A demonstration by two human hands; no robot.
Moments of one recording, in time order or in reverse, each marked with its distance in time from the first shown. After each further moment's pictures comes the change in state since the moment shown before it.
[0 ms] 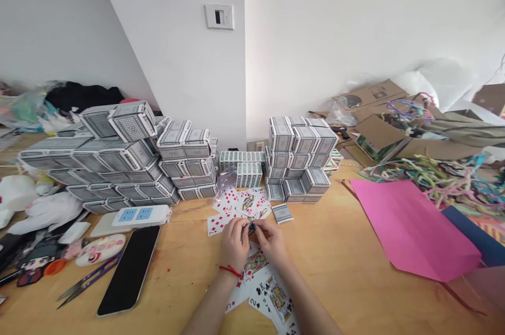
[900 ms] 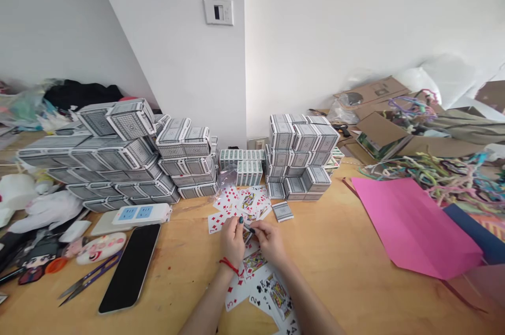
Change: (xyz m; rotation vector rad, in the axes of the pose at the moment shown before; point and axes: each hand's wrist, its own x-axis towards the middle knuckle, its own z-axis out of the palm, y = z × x) left_hand 0.000 -0.013 0.006 0.070 0.061 -0.144; right_hand 0.000 0.008 0.003 -0.026 -0.099 0.015
